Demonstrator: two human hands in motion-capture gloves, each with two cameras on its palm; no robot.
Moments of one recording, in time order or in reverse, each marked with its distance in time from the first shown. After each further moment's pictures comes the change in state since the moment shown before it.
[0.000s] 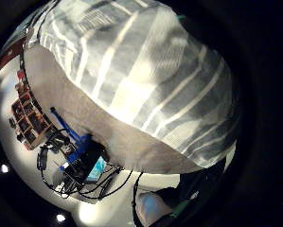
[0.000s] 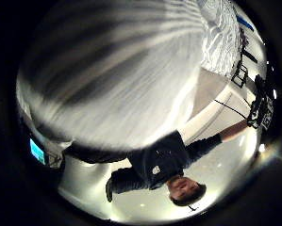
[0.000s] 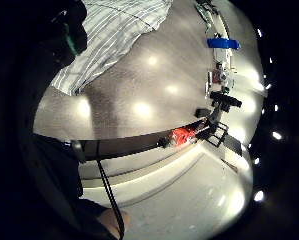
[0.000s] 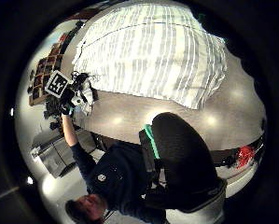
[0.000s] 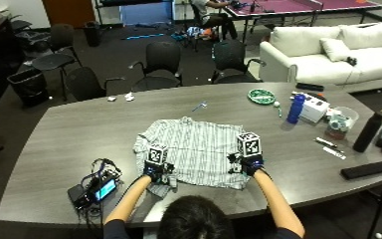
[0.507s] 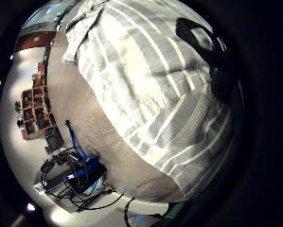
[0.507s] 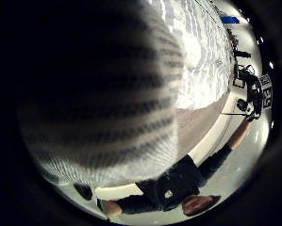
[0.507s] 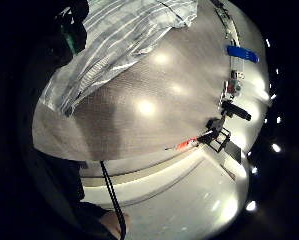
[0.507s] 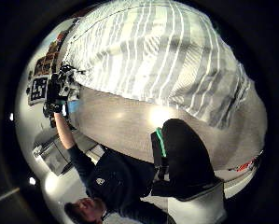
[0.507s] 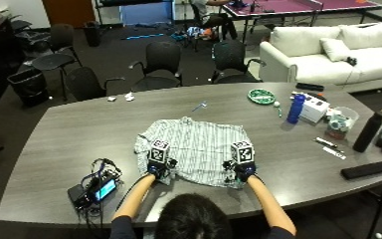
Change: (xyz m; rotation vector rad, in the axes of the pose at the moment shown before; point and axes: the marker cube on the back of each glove) left arm 0.005 -0.030 -0.022 0.289 -0.050 -0.024; right arm -0.025 -0.026 0.044 -0.002 0.010 -0.064
